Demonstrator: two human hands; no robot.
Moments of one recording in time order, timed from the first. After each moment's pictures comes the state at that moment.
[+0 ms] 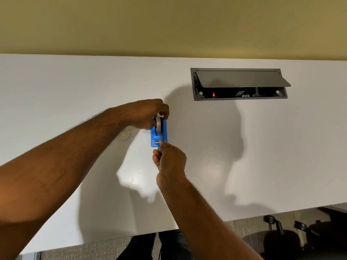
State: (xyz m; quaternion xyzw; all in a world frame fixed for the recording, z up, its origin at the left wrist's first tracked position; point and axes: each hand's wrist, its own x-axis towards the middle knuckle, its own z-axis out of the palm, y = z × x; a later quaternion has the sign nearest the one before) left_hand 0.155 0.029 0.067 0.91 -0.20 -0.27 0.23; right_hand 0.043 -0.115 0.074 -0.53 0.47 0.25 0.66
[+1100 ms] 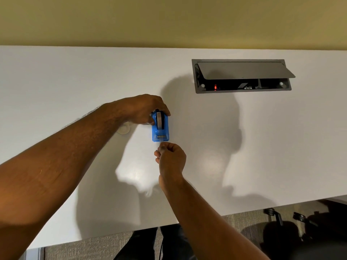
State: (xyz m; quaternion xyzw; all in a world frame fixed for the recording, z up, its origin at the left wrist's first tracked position) left_hand 0.153 0.038 0.051 0.90 -0.21 -0.29 0.24; right_hand 0.024 -0.114 0.036 -0.66 0.41 0.21 0.60
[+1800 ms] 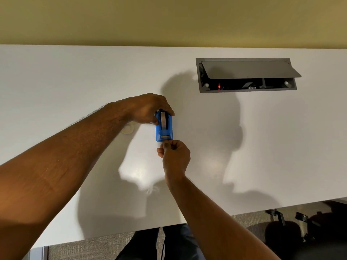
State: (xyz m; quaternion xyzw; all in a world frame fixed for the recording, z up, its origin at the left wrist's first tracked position) left_hand 0.153 0.043 0.048 0.89 -0.22 -0.28 0.28; right_hand 0.027 -0.117 0.009 -0.71 0.35 0.16 0.59
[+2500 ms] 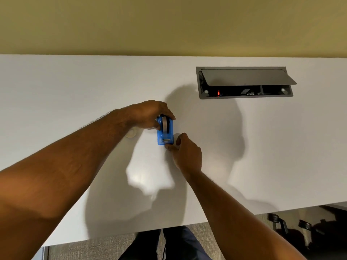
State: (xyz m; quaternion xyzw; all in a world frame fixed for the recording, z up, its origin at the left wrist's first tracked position) left_hand 0.149 0.039 0.048 0.90 -0.19 -0.29 0.26; right_hand 0.060 -0.163 0.008 -0.95 0.00 0.20 0.23
